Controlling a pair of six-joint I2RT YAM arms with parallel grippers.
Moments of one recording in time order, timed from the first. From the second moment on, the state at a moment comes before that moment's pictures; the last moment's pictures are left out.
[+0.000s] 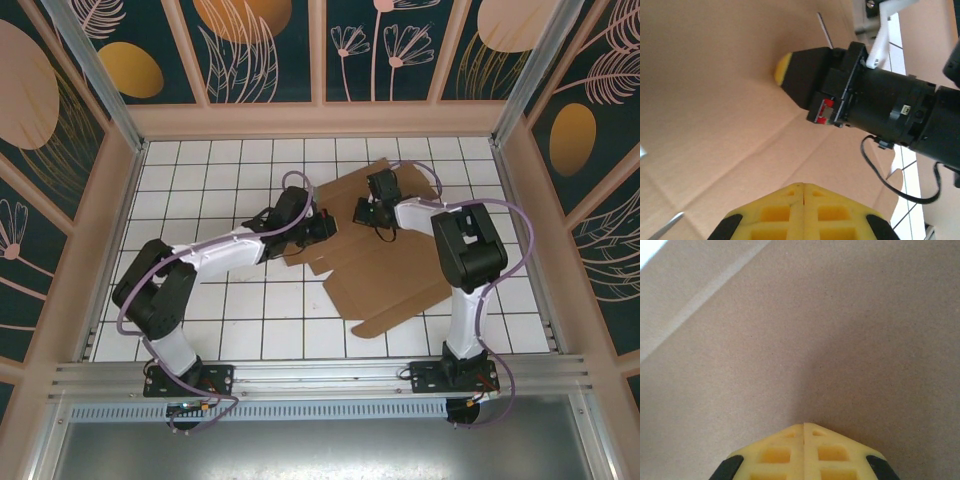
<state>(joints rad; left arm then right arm) -0.71 1.74 1.09 0.01 0.21 -0.91 0.40 1.99 1.19 -0.13 -0.15 0.54</state>
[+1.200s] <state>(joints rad) -0.51 2.18 1.44 -0.16 0.24 -0.81 0.68 1.67 0.86 -0.29 0.06 0.60</state>
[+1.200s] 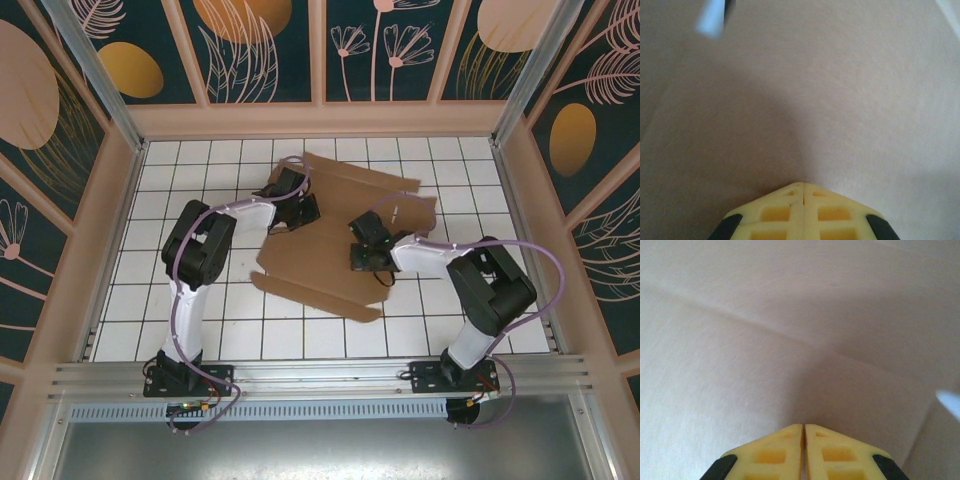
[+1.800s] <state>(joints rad) -0.52 1.85 1.17 -0.12 0.28 -0.77 0.47 1.68 1.04 -0.23 -0.12 0.57</state>
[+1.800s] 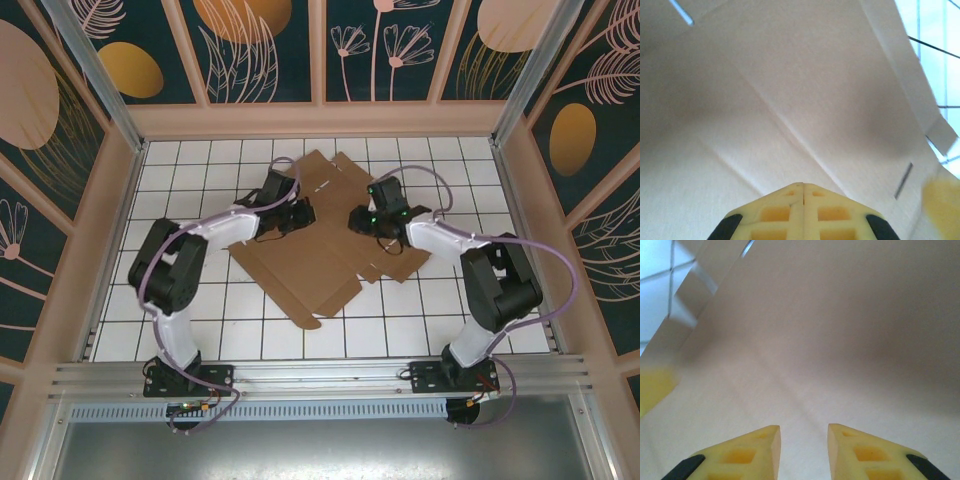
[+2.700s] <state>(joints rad) -0.39 1.81 1.01 -0.16 0.25 -0.86 0.53 1.70 0.94 -0.27 -0.23 0.49</state>
